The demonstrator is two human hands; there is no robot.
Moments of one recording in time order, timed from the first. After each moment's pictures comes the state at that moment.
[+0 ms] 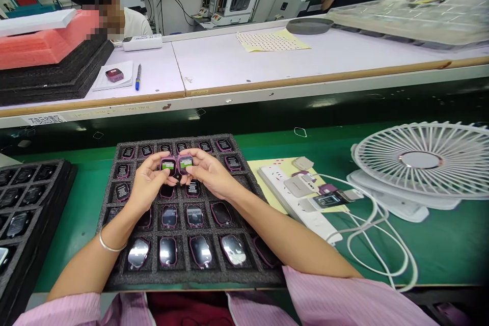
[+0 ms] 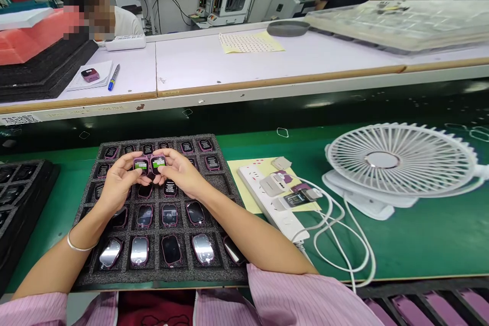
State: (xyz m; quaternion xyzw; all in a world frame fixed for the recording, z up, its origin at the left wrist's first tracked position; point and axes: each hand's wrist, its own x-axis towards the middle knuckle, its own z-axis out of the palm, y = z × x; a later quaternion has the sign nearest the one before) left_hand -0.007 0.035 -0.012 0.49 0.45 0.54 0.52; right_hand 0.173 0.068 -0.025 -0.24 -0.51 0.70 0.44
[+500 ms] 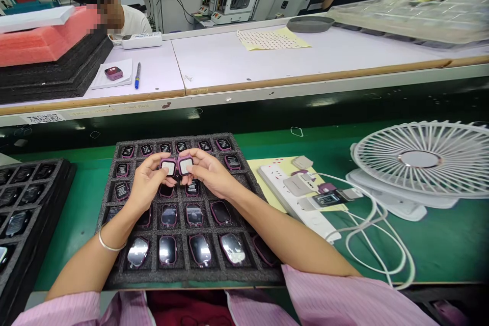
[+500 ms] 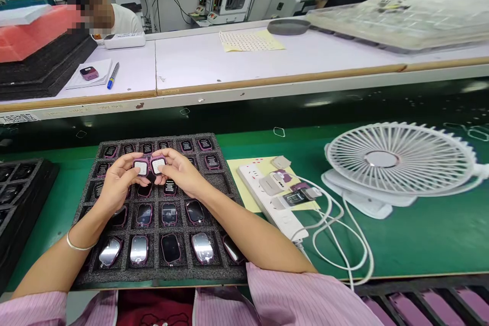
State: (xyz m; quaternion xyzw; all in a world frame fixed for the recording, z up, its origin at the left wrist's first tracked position) left_hand -0.005 0.032 -0.007 0.48 0.46 0.53 0.52; right_hand 0.174 0.068 -0.026 -0.26 -0.52 0.70 0.43
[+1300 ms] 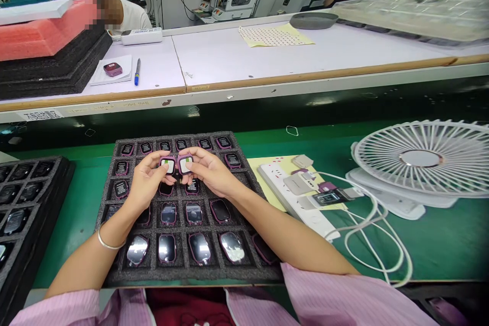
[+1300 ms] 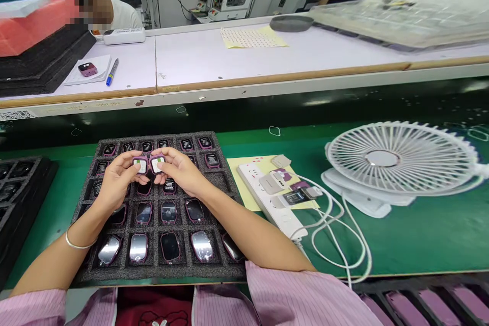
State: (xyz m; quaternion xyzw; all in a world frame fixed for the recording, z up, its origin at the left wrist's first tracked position) left_hand -0.006 0.033 -0.010 0.48 0.47 0.54 0.52; right_hand 0.174 0.067 -0.024 -0.25 -0.51 0.70 0.43
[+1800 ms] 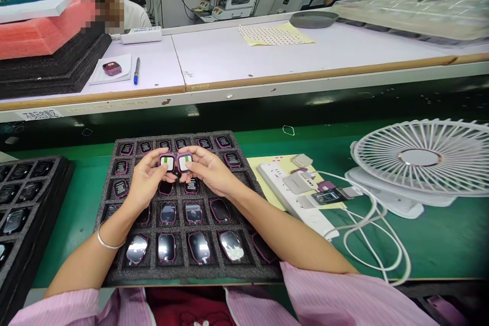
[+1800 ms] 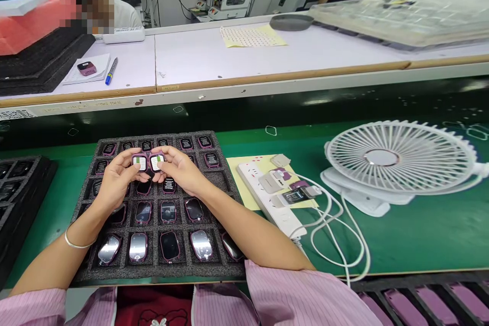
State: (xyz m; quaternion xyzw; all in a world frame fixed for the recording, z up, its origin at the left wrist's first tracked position) left_hand -0.004 0.033 -0.008 0.47 0.46 0.54 0.52; right_hand 0.173 0.066 -0.024 -0.25 -0.50 0.71 0.43
